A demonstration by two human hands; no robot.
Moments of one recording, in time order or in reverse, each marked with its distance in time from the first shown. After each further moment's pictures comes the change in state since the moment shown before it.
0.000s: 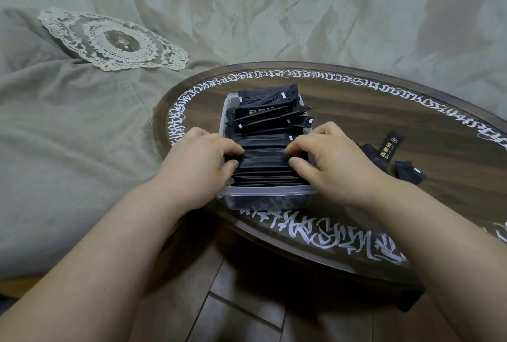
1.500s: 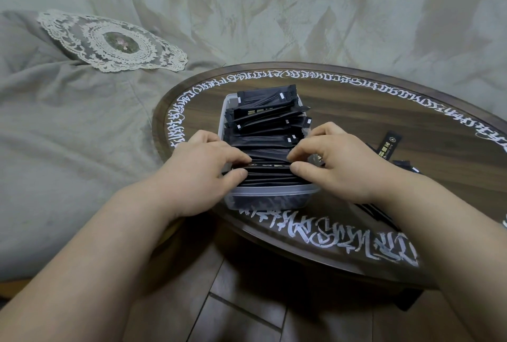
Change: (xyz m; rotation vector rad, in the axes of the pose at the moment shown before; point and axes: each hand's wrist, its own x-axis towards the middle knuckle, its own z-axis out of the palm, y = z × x) left_hand -0.008 0.001 -0.010 -0.068 -0.127 0.117; right_hand -0.005 0.004 -0.015 0.078 -0.110 0.012
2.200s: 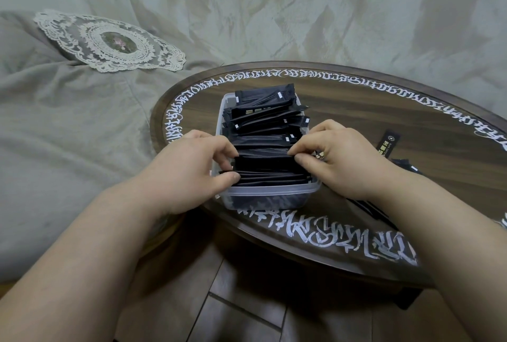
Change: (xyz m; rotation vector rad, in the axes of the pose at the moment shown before) left_hand -0.003 -0.005 -0.006 -0.115 0.085 0.014; right_hand 0.003 0.004 0.002 -0.050 0.105 -0.068
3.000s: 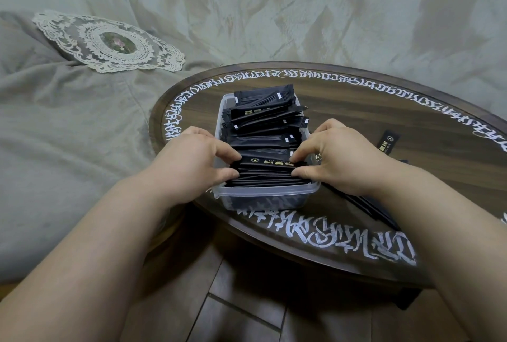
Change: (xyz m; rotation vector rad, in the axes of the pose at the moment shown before) left_hand 0.014 -0.001 0.004 0.117 -0.062 -0.095; right_hand 0.008 0.003 -0.003 -0.120 -0.146 0.080
